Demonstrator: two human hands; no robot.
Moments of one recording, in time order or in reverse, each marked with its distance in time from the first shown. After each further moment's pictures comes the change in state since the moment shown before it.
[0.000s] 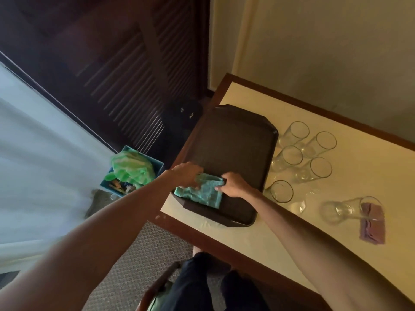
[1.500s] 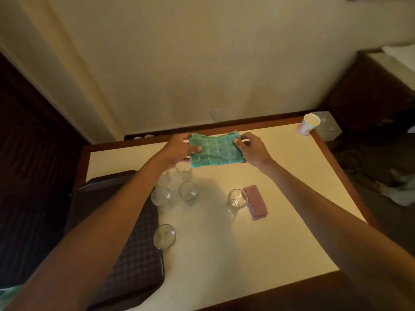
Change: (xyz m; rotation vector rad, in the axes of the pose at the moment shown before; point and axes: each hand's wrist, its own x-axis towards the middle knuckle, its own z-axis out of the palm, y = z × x) left_hand 0.150 0.370 -0.231 -1.070 0.033 0.206; right_hand -0.180 0.324 -0.253 0.860 0.932 0.198
